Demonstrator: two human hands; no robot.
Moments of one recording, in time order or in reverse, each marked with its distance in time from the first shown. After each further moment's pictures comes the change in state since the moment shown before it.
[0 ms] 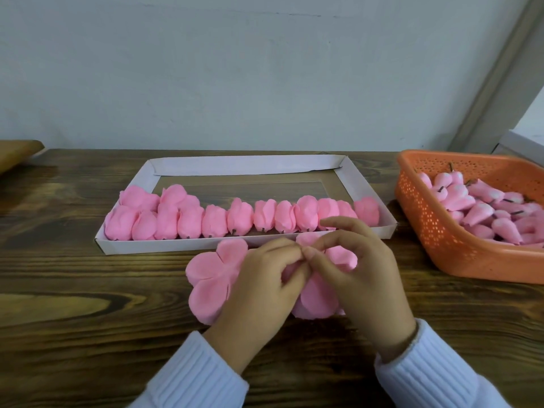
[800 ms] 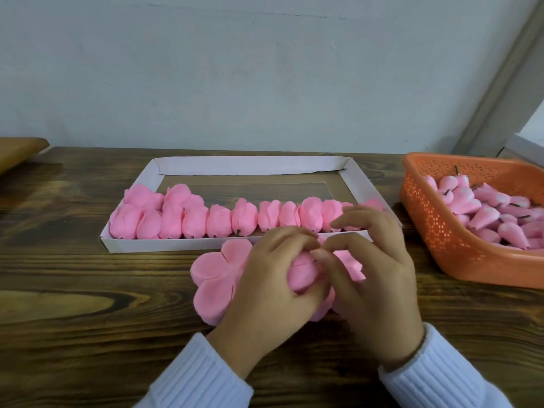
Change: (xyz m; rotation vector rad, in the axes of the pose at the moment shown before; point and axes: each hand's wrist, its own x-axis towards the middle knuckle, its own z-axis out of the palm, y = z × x) left_hand -0.001 0.015 -0.004 -0.021 0.071 0.014; right_hand 0.000 0.001 0.003 -0.182 0.251 -0.553
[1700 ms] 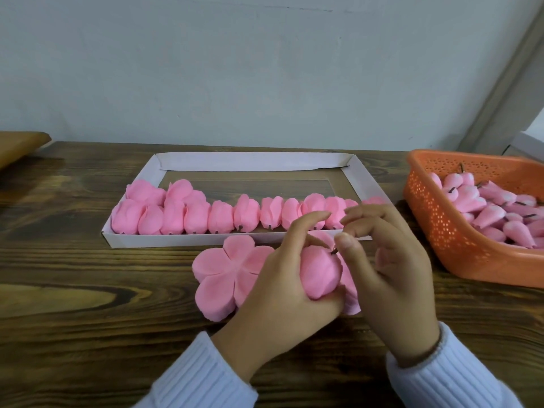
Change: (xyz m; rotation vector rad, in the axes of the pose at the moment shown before) left_hand -0.005 0.004 0.004 -0.204 -0.133 -0.123; right_hand 0.005 0.002 -0.006 0.296 -0.030 0.177
